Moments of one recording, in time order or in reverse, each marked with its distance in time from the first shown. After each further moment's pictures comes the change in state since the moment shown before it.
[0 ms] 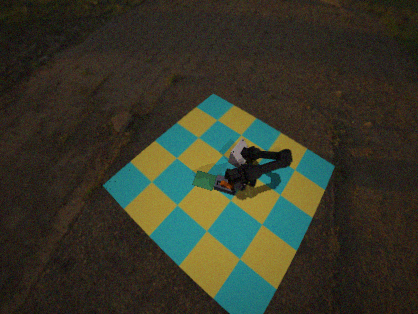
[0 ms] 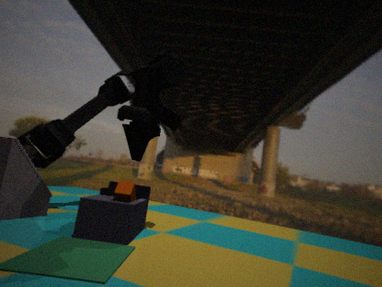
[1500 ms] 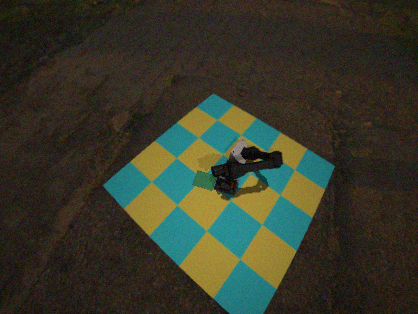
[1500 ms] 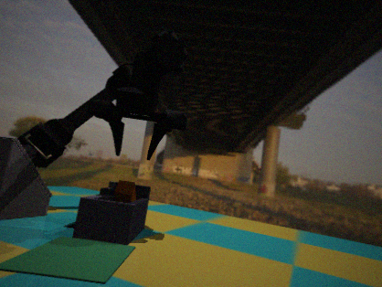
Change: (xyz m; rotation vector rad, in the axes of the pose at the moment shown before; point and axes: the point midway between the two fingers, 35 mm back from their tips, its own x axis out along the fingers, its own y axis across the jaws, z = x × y) arm -0.002 -0.073 0.009 1.554 0.010 0.001
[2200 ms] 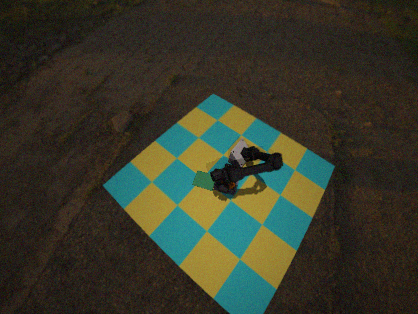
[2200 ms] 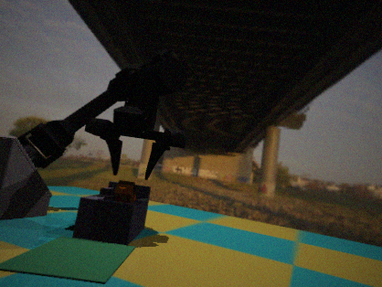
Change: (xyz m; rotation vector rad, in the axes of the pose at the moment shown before) arm 0.038 0.003 0.005 0.012 -0.013 -0.003
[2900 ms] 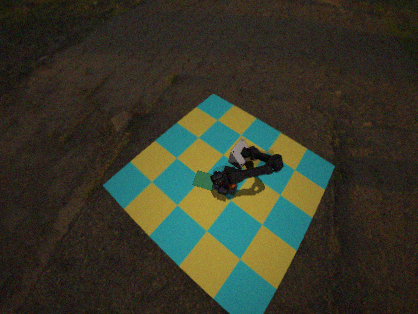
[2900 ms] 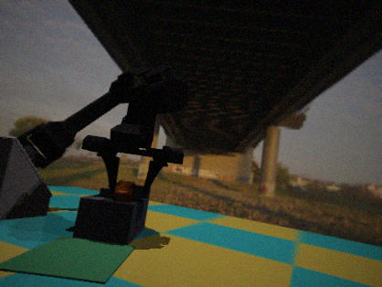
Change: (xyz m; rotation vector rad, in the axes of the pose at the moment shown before) arm 0.033 0.001 -0.001 -0.003 0.000 0.002
